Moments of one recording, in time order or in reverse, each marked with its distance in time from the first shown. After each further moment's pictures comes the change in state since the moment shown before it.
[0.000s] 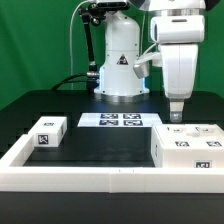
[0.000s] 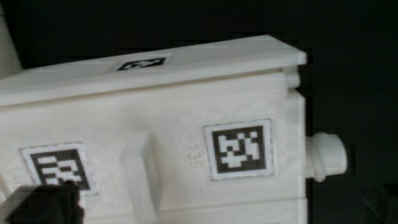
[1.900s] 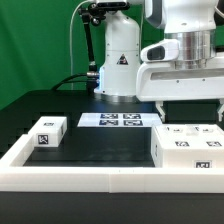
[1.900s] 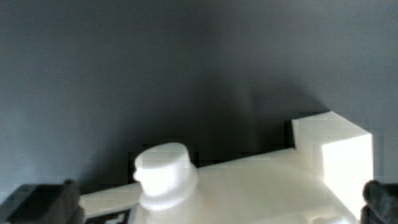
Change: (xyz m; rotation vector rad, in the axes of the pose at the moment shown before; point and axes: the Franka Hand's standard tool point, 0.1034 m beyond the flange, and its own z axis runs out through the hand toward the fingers) arm 0.037 -0.060 0.031 0.053 0.030 1.611
